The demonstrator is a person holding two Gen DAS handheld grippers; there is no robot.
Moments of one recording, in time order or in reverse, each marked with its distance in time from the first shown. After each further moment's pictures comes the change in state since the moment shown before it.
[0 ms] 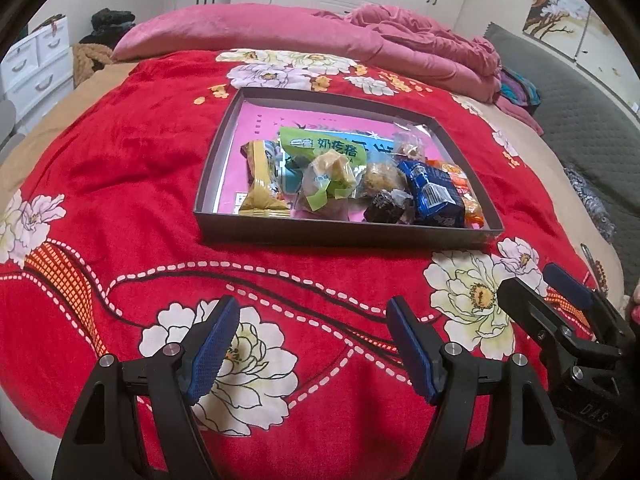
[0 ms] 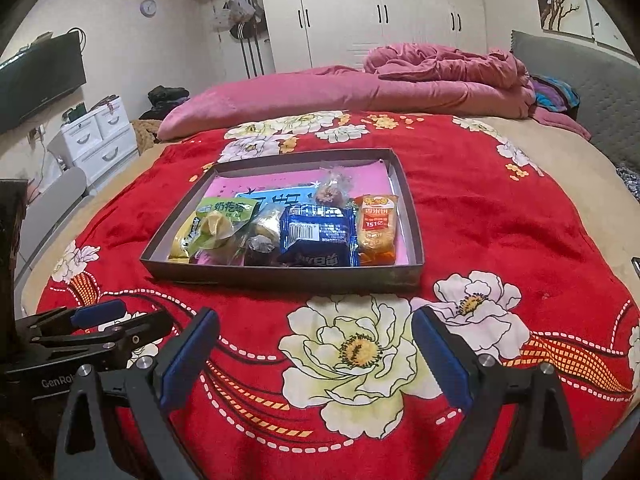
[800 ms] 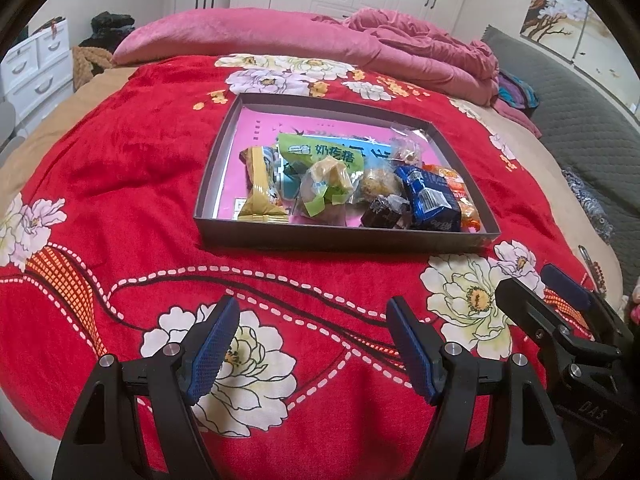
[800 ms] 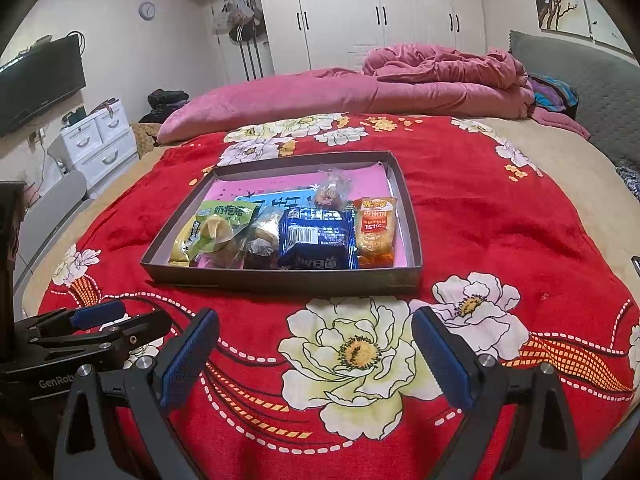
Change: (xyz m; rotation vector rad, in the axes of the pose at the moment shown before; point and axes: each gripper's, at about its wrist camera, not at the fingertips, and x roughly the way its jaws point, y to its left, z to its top) left arm -0.003 -0.001 0.001 0.004 -0.017 -0.004; right arm -0.001 -0.001 0.001 0.002 -0.008 0.001
